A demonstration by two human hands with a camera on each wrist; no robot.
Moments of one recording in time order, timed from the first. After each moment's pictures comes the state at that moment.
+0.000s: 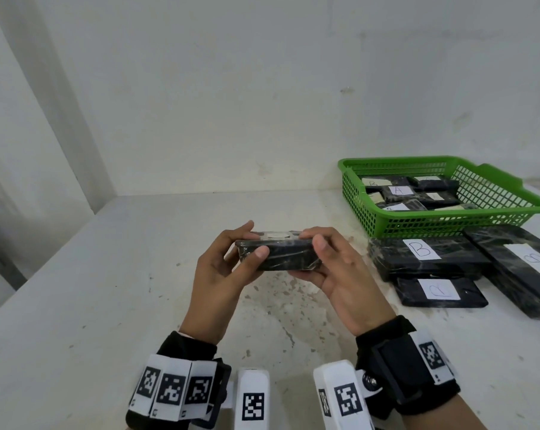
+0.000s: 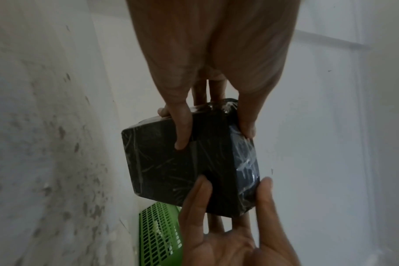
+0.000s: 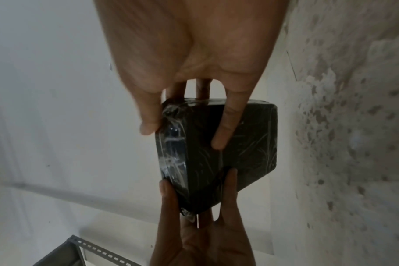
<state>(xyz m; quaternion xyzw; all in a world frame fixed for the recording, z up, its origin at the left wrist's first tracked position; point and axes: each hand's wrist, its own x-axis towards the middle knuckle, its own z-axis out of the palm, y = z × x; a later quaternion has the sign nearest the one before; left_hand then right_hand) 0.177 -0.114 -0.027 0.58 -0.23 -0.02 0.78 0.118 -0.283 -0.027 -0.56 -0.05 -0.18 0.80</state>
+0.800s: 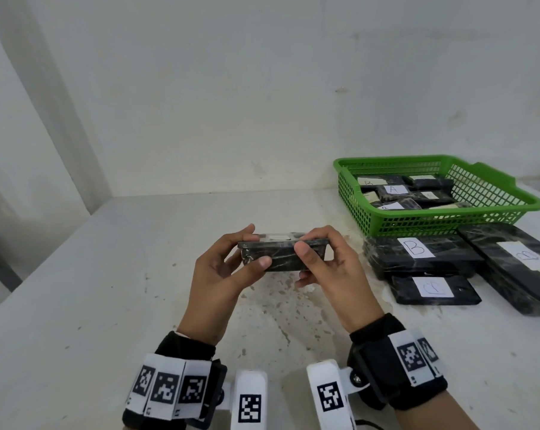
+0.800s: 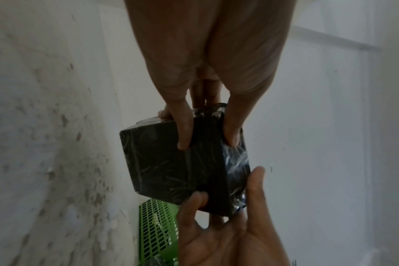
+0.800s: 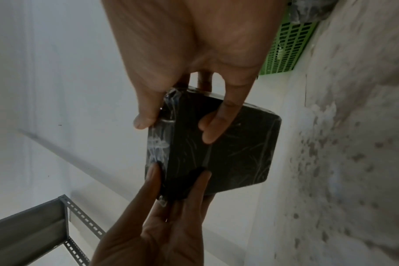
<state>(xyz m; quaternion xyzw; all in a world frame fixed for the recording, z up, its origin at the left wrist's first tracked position) 0.177 -0.115 -0.031 0.57 -0.22 -0.06 0.79 0.118 -0.280 -0.028 -0.64 -0.01 -0.25 0.73</state>
